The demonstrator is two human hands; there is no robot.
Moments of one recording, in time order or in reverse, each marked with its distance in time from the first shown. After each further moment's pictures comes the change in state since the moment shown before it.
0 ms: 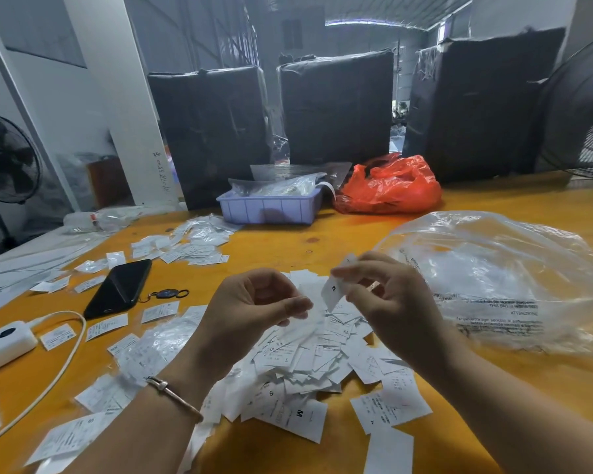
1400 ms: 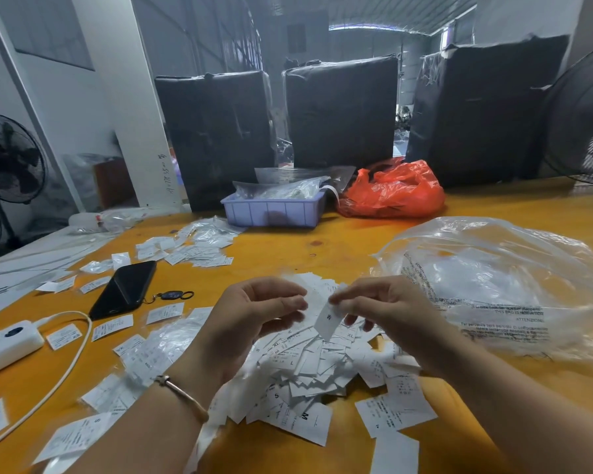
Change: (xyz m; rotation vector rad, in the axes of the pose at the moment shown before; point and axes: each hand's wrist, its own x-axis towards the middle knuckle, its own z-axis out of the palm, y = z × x) left_hand 0.004 -0.007 -0.006 -0.262 0.014 -0.246; right_hand 0.003 0.011 -0.004 0.249 -0.297 0.261
